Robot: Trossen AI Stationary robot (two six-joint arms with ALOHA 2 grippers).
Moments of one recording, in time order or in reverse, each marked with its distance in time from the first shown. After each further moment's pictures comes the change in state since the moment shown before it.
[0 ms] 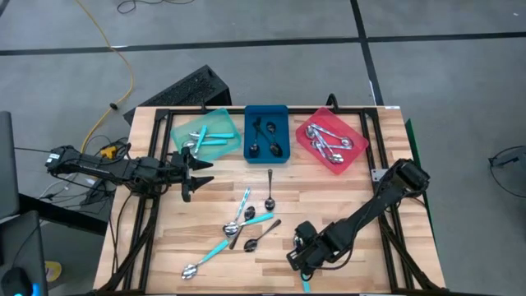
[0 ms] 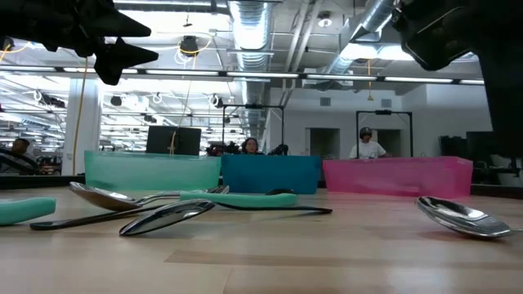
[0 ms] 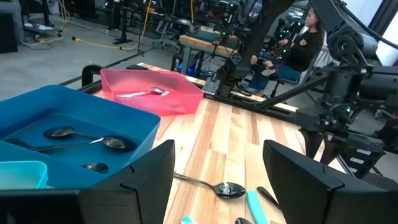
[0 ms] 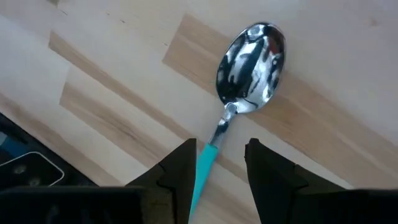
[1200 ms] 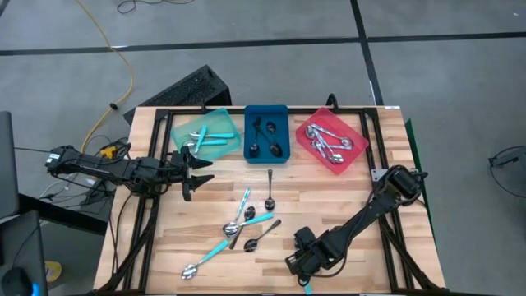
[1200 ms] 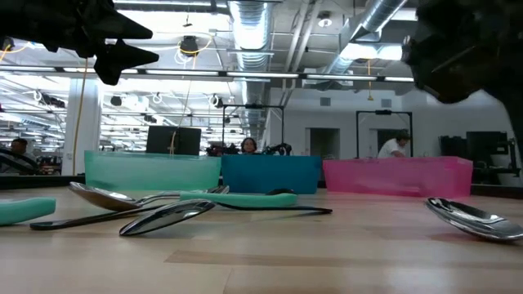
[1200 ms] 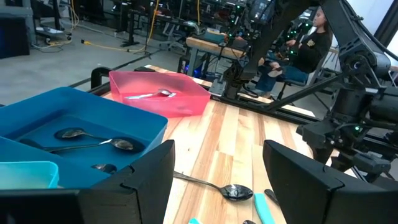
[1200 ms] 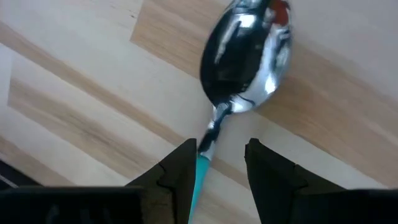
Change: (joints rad) left arm 0.000 0.000 0.000 -0.001 -0.030 0.008; right arm 0.013 0.101 0.018 0.029 -0.023 0.073
